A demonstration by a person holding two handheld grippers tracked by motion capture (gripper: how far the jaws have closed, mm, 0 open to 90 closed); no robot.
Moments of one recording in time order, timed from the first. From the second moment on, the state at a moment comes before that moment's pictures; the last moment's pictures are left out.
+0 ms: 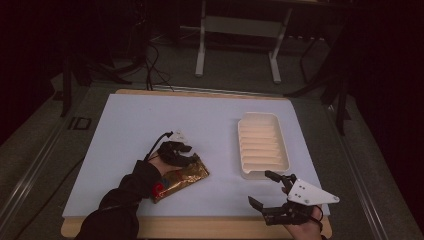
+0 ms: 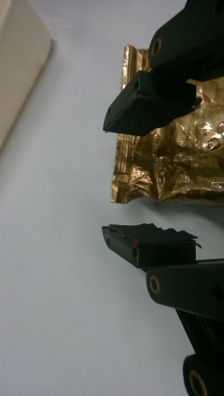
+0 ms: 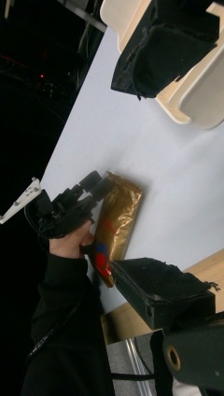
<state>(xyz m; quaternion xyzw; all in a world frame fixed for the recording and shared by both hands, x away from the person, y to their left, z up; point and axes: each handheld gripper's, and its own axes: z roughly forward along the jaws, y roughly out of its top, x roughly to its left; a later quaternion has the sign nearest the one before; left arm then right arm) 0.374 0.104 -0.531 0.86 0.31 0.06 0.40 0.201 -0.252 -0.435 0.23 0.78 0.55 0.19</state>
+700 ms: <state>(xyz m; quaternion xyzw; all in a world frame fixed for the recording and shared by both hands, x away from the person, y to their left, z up) 0.369 0.090 -0.540 0.89 0.28 0.08 0.35 0.201 -0.251 -0.435 0.23 0.78 0.55 0.19</state>
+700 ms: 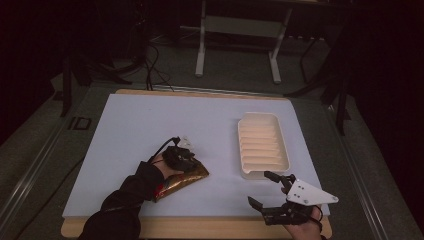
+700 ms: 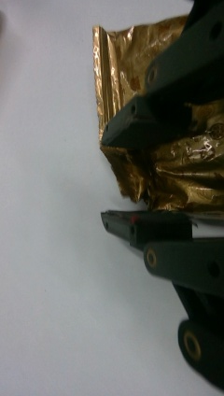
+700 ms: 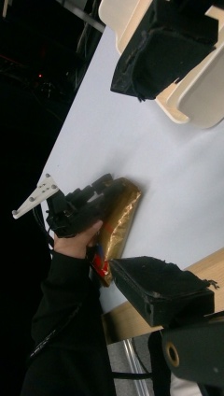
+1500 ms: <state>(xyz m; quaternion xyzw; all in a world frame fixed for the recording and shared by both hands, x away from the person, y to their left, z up) 0.362 0.104 -0.511 0.88 0.28 0.11 0.38 0.201 -0.254 -0.434 0.23 0.78 0.55 0.19</state>
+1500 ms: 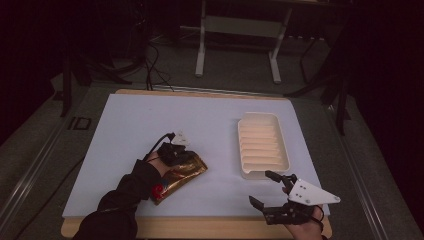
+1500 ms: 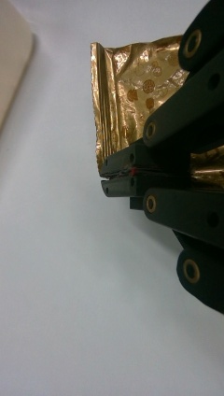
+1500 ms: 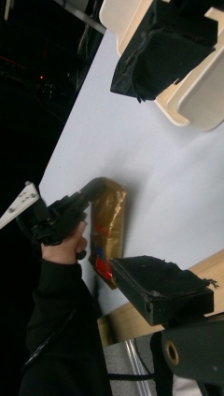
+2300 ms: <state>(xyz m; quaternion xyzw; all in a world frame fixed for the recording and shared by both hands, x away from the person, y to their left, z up) 0.330 0.132 -0.446 0.86 0.27 0.15 0.40 0.199 -0.252 -0.432 0.22 0.78 0.55 0.19</state>
